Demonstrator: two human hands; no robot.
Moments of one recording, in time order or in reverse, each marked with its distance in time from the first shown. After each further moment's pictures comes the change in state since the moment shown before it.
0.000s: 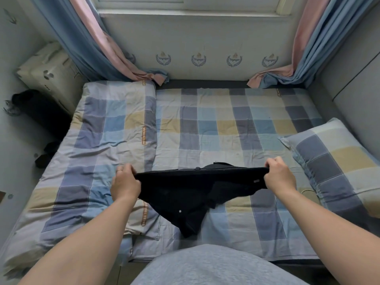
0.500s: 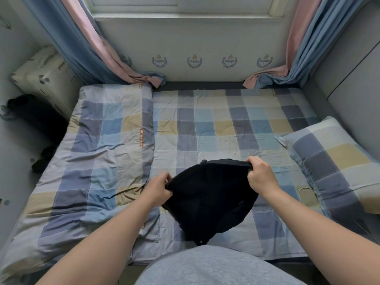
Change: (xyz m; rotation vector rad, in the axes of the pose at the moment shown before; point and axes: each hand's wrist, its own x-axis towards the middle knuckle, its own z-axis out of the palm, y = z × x) left_hand -0.036 0.047 0.019 -0.089 -0.534 0.424; right_hand -0.026 -0.040 -0.003 0.272 -0.024 -0.219
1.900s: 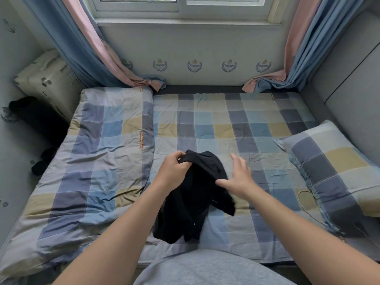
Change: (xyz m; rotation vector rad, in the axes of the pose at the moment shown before) left_hand -0.009 0.095 -0.028 -0.572 0.200 0.071; right_hand -0.018 -0.056 0.011 0.061 -0.293 0.182
